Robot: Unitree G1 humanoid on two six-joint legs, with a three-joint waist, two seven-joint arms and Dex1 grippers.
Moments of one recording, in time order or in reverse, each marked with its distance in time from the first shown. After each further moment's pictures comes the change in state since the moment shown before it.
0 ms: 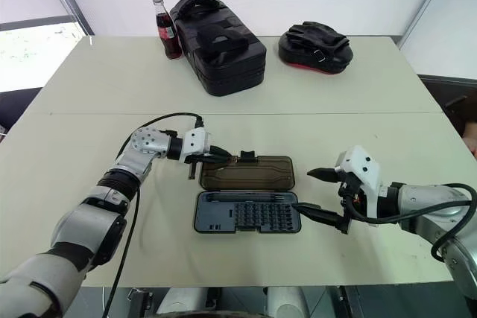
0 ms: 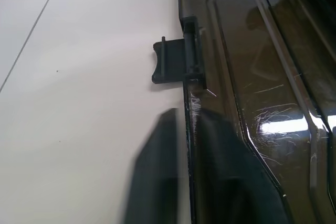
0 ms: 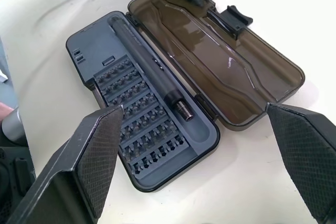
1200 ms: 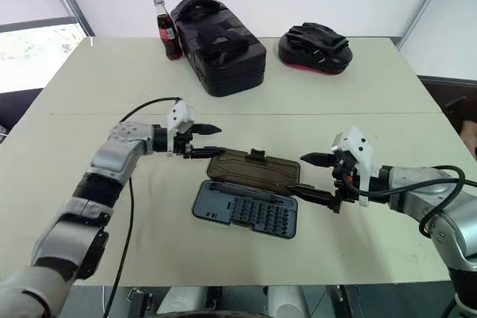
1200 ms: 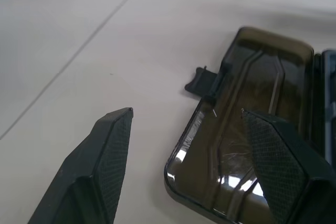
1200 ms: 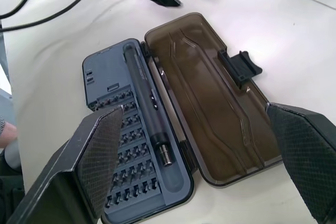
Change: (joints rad) left arm 0.022 0.059 0.013 -0.296 -0.228 0.566 0.002; right arm -0.151 0.029 0.059 0.103 0.042 0.026 0.004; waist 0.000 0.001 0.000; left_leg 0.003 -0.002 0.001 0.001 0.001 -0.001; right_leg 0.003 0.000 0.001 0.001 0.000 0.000
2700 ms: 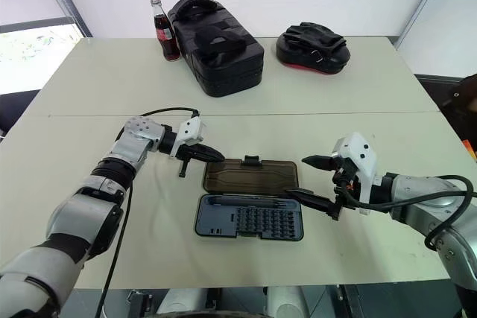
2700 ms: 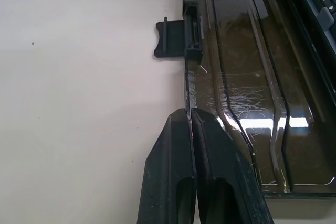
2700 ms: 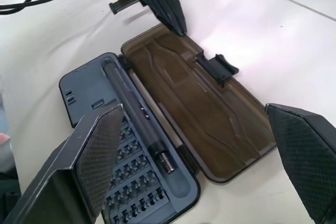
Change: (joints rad) left arm -0.085 -0.028 -0.015 0.295 0.194 -0.286 -0.219; right arm 0.057 0.009 -0.050 -0.104 0.037 0.024 -0.094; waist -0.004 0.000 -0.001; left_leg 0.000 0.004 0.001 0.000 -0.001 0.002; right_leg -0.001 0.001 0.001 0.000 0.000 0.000
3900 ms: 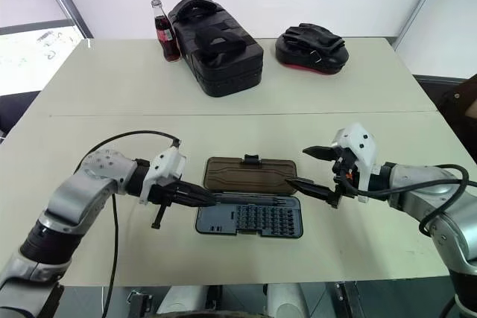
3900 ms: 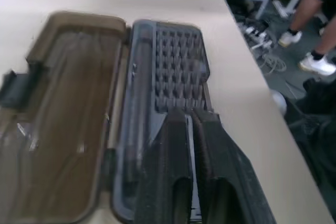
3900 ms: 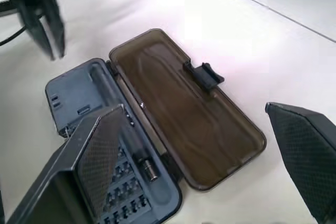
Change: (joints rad) left arm 0.615 0.289 -0.008 -1.298 -0.336 0.729 0.136; right arm -0.126 0.001 0.074 0.120 -0.064 -0.043 0.043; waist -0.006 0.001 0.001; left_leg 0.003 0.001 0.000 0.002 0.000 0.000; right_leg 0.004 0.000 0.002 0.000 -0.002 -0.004
